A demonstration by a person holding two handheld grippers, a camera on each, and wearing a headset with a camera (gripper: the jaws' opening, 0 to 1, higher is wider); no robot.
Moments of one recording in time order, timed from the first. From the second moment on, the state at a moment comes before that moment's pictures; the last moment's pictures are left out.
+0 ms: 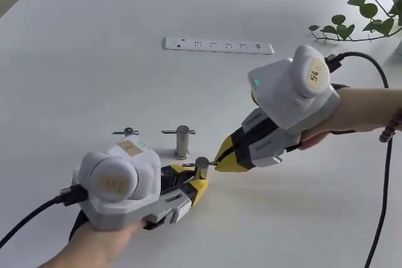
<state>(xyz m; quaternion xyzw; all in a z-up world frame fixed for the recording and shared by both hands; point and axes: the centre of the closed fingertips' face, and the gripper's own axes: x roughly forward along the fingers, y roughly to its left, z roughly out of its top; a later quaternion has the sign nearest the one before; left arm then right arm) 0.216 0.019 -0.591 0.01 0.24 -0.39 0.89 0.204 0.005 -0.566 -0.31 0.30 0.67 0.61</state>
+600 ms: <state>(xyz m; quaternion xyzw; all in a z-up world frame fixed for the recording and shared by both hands) 0.215 0.025 -0.593 0.01 0.26 -0.39 0.88 0.202 0.018 -0.567 -0.30 0.30 0.67 0.61</state>
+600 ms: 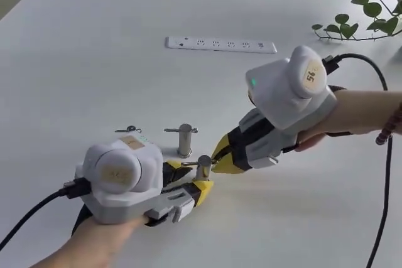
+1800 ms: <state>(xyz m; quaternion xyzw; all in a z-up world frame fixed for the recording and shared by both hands) 0.204 0.041 -0.572 0.03 0.24 -0.41 0.88 0.206 0.039 -0.567 -0.27 0.26 0.67 0.64</state>
